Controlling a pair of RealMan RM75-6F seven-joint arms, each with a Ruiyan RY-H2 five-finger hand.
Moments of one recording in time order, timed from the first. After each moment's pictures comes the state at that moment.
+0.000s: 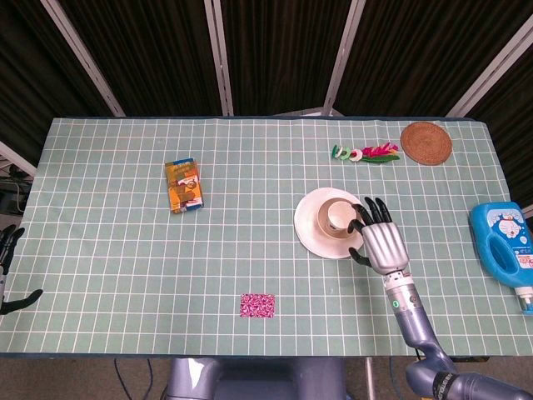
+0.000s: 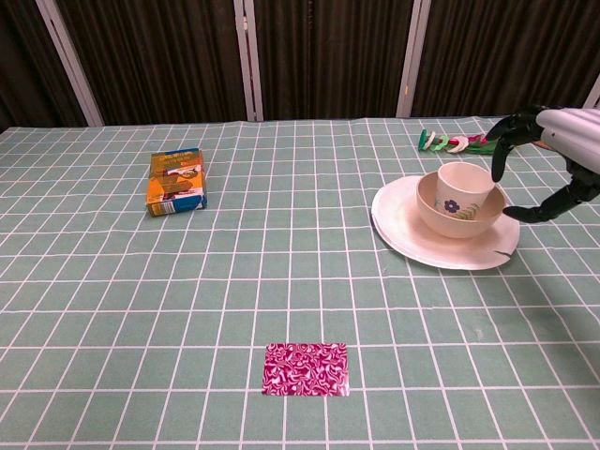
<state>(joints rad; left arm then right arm) -0.07 -1.03 -0.05 -1.71 1.41 1.46 0.07 0.45 -1.53 0.25 -1.46 -1.34 1.17 -0.33</state>
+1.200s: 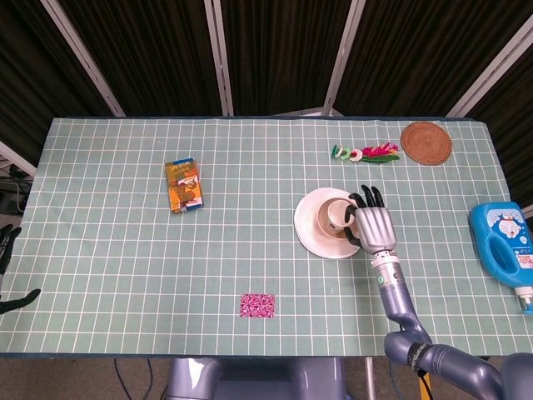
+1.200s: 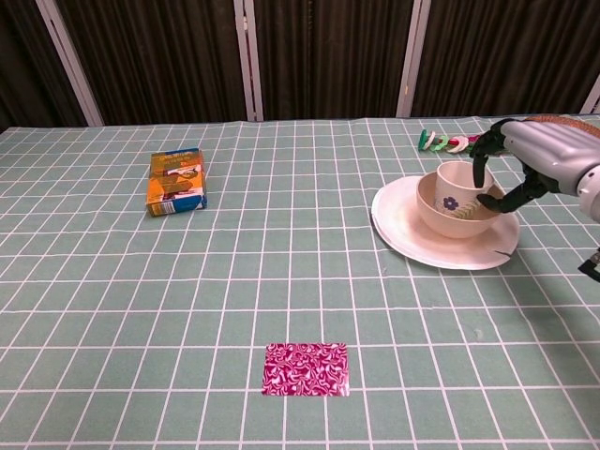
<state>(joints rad) -0.07 -1.02 -0.05 -1.70 1.41 1.45 0.03 0.57 -1.69 0.28 -1.20 -1.18 1.09 -0.31</state>
